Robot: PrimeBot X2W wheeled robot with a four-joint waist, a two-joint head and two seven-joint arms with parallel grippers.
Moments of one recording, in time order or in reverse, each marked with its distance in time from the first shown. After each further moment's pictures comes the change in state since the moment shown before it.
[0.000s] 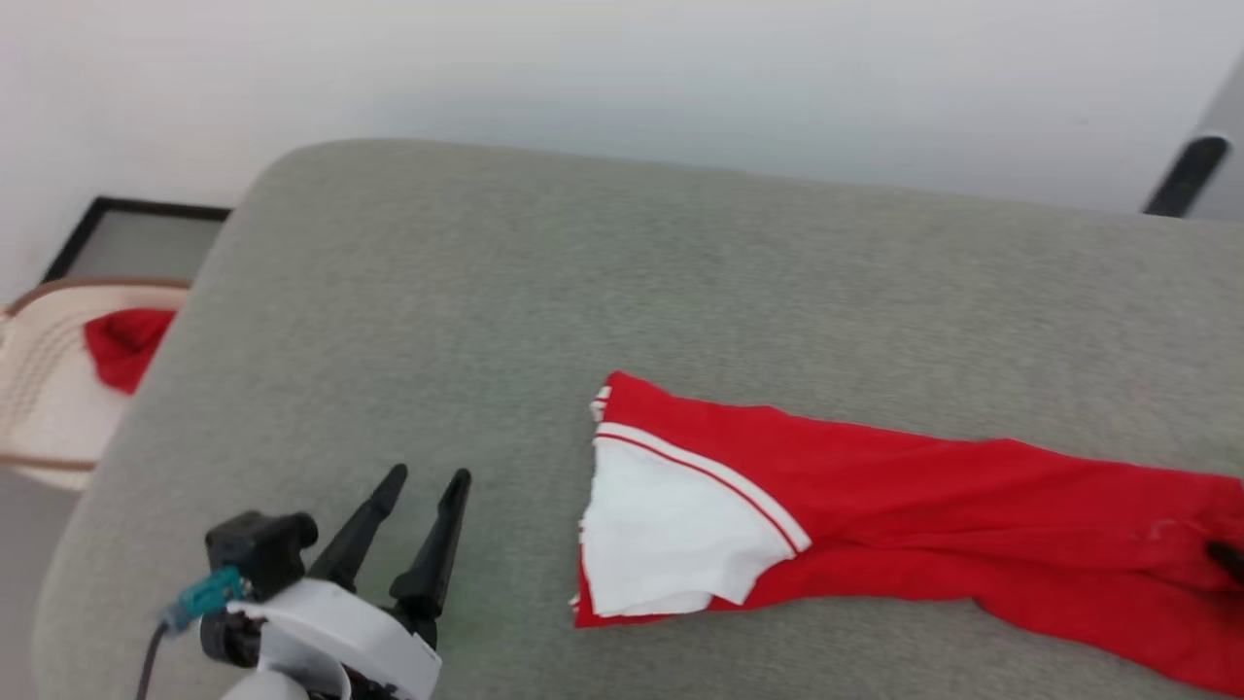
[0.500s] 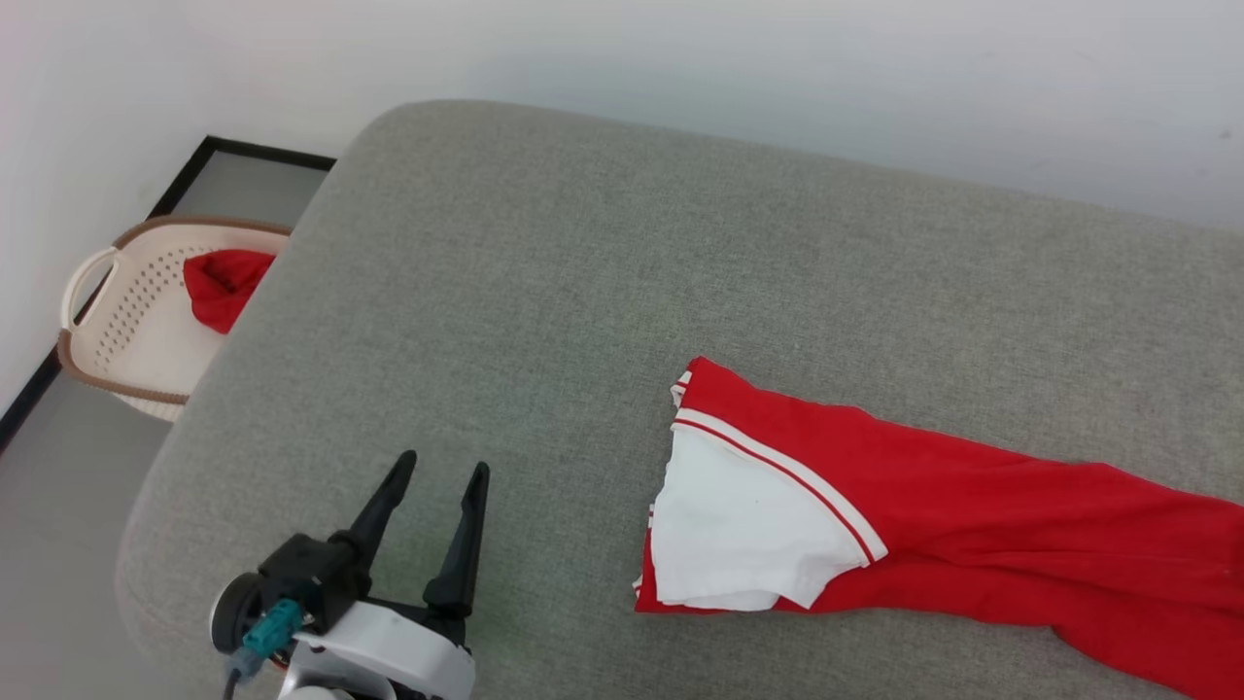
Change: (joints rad) left arm 0.098 -0.243 0.280 0.018 0.523 -0.058 0.000; right arm -0.066 0.042 -0.129 0.198 -0.088 -0.001 0.240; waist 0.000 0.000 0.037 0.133
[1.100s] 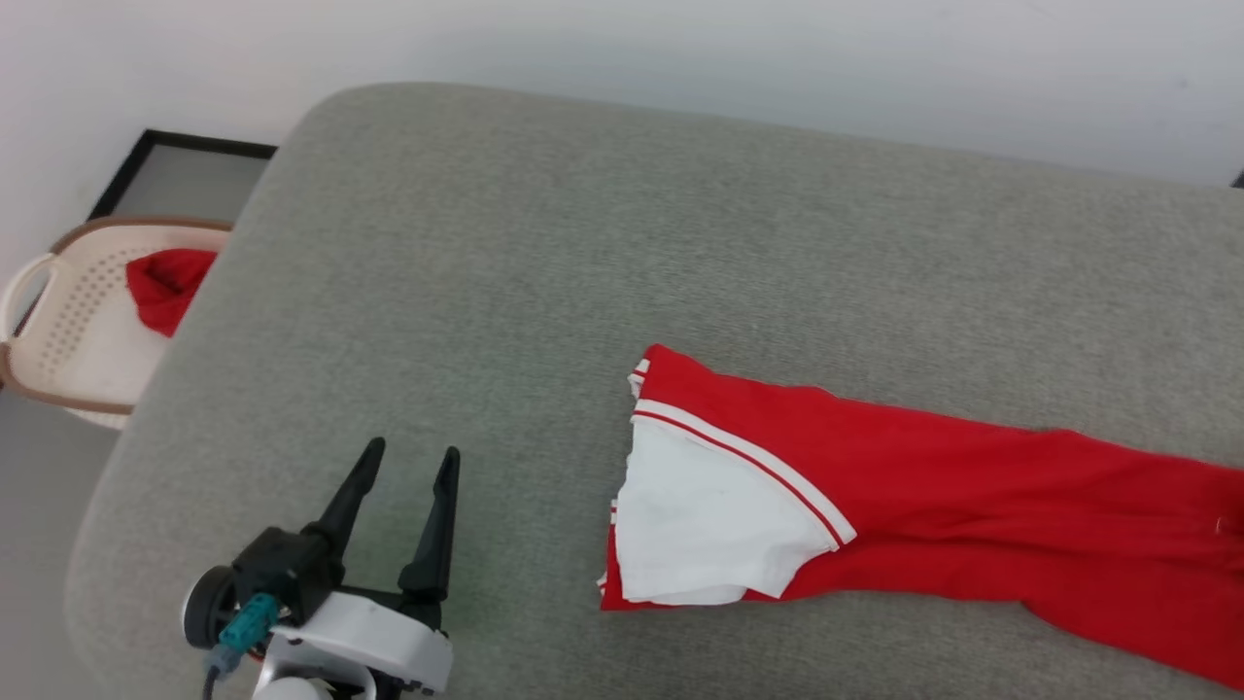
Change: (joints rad) left arm 0.003 -0.097 0.165 0.036 0.147 -0.092 0.000; right arm 0.002 0.092 -0.143 -0.084 -0.133 0.004 -0.033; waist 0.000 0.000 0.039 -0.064
